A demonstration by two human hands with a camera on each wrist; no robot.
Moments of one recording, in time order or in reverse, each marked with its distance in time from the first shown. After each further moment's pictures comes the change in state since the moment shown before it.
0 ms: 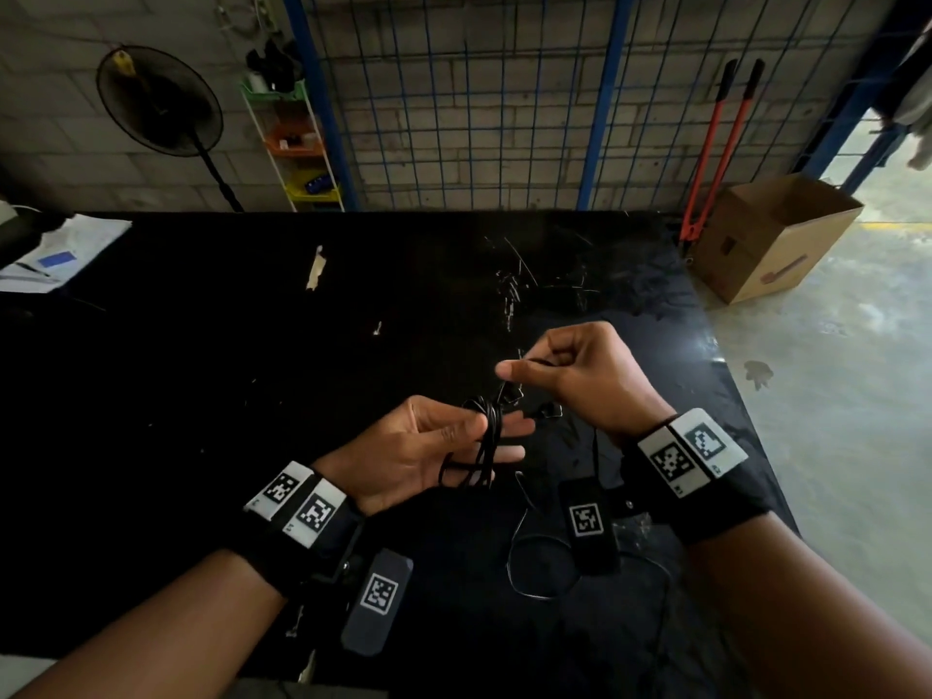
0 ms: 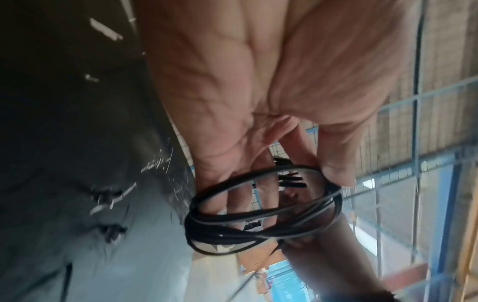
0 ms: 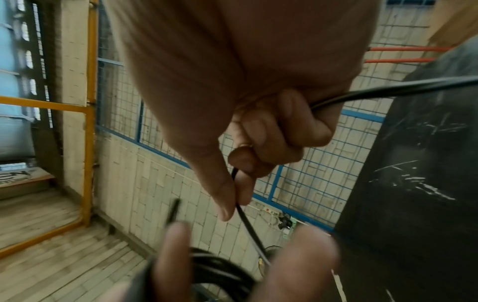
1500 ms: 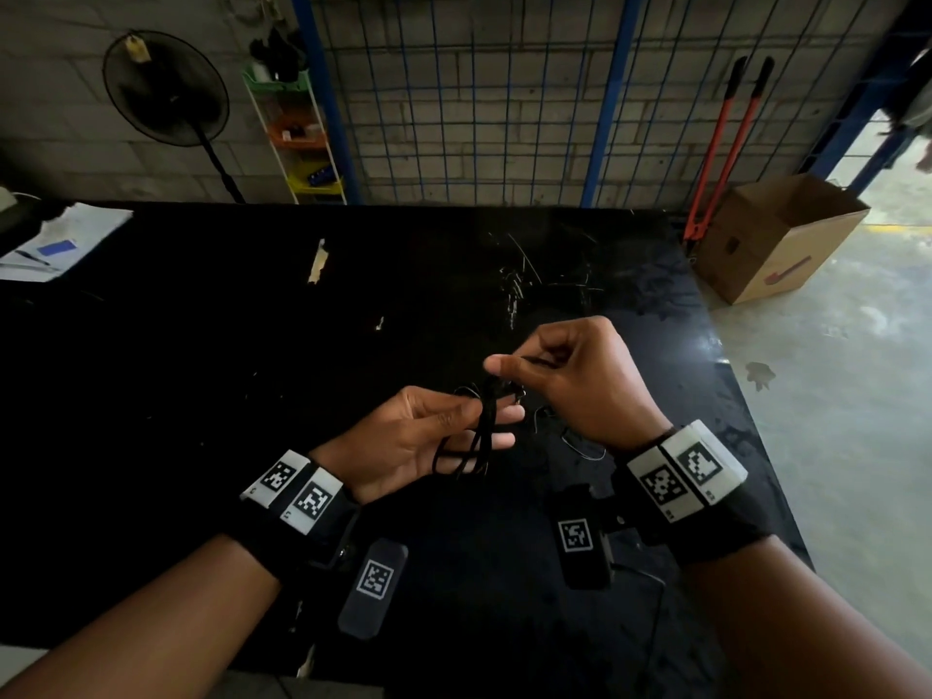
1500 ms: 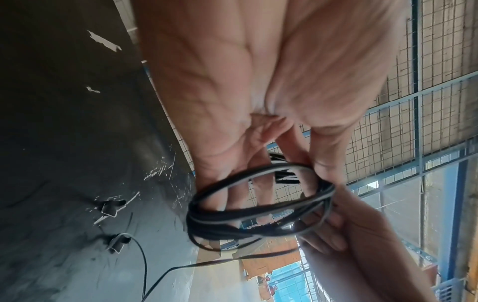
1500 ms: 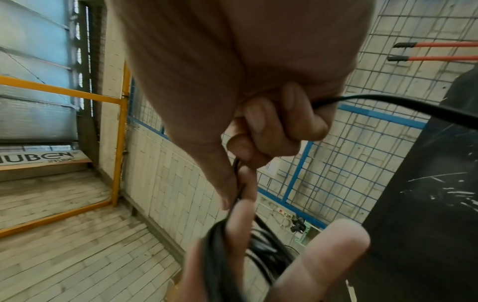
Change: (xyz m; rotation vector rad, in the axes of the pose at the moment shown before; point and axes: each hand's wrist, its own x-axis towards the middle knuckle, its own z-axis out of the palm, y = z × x) left_hand 0.002 0.004 -0.011 0.032 0.060 -0.020; right_hand -0.005 -0.014 0.012 -0.085 0.069 -0.184
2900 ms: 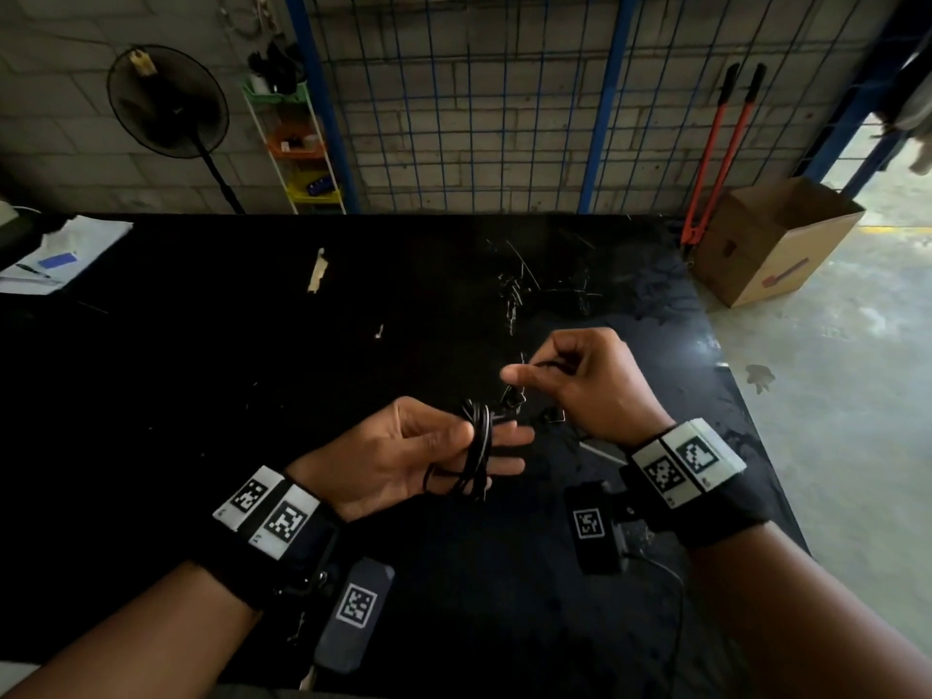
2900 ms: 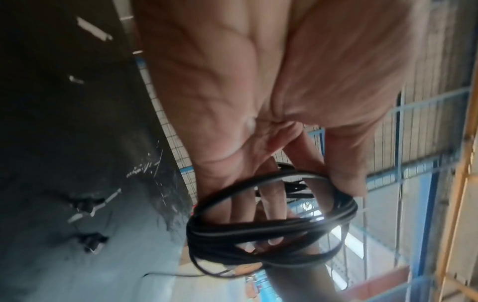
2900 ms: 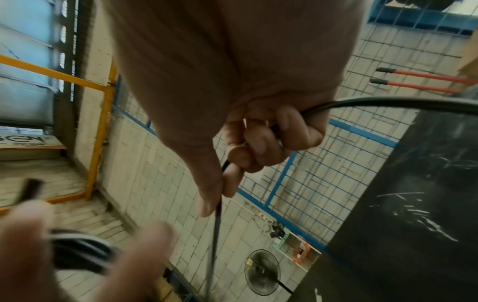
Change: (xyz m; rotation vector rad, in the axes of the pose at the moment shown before) left_hand -0.014 0.010 -0.003 -0.039 -0.168 0.055; right_hand 0.008 0.026 -0.006 -0.021 -0.006 0.075
